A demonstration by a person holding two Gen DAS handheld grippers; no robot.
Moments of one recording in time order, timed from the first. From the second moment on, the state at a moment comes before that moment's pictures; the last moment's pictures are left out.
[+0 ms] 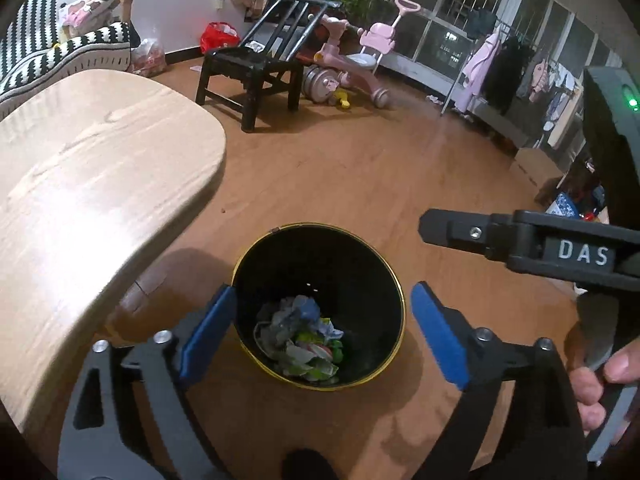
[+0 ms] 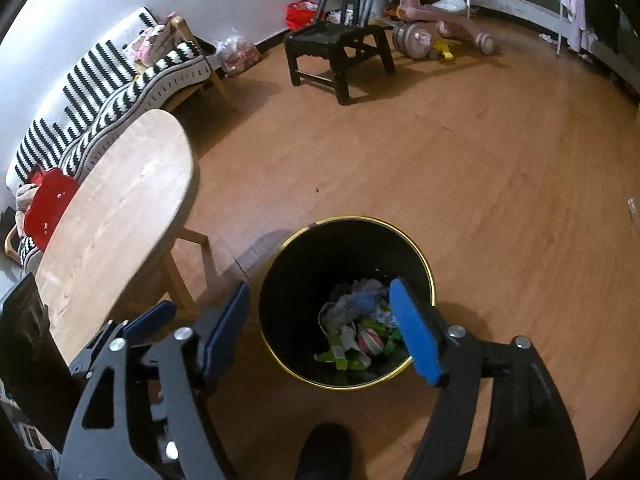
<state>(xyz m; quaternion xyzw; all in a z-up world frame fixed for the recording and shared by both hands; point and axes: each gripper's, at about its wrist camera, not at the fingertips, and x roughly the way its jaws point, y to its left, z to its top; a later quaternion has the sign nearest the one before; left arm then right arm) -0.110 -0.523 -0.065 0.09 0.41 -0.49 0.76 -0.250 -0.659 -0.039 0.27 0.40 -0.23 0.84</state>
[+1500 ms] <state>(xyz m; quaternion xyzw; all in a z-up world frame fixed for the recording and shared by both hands) 0.033 -0.056 0.012 0.17 0.34 -0.28 0.88 -0.001 -0.262 0.037 0.07 0.43 0.10 0.90</state>
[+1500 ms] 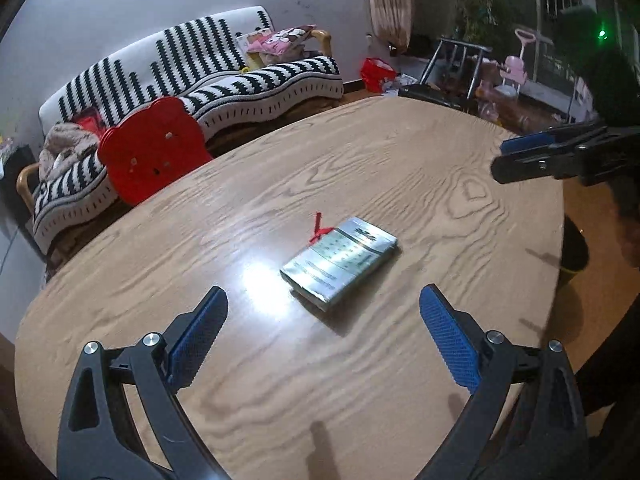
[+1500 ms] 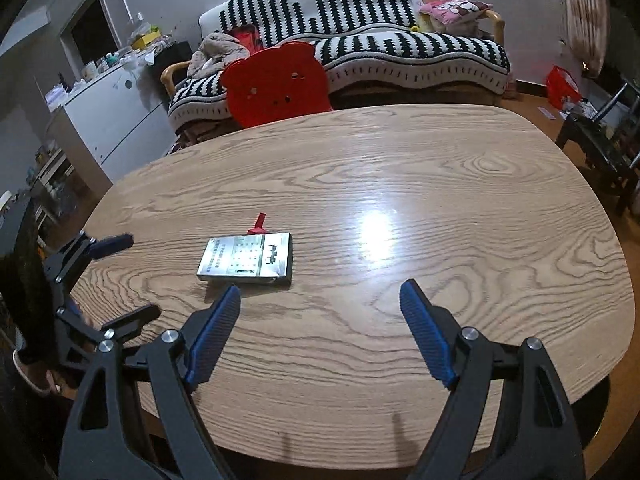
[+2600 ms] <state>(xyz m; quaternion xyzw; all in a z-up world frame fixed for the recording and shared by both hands) 0.071 -0.068 -0.021 0.19 0.39 -0.28 0.86 0.047 -0.237 -0.004 0.04 0.48 0.12 0.87</state>
